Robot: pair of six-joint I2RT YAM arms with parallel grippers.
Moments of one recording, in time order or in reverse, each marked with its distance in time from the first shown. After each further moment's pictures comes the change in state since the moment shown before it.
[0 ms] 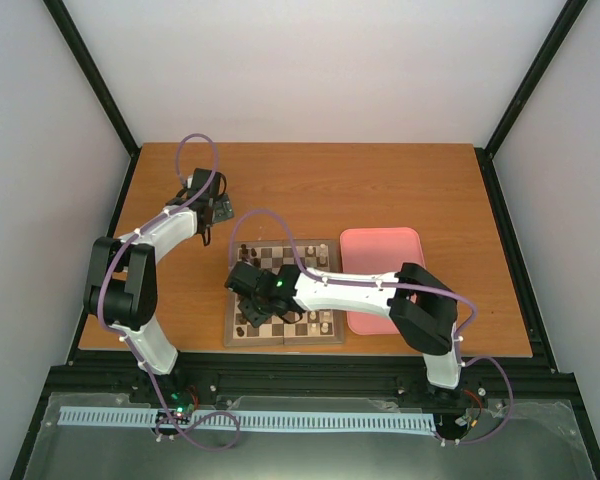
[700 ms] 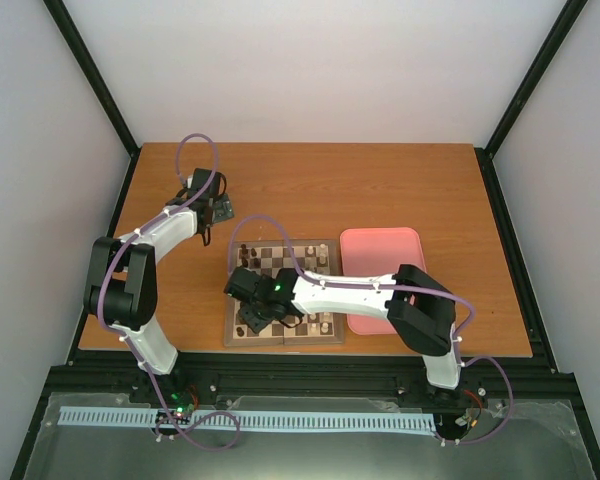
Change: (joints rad) left arm 0.000 0.000 0.000 0.000 0.000 0.000; right arm 0.018 0.004 -0.010 -0.024 -0.016 0.008
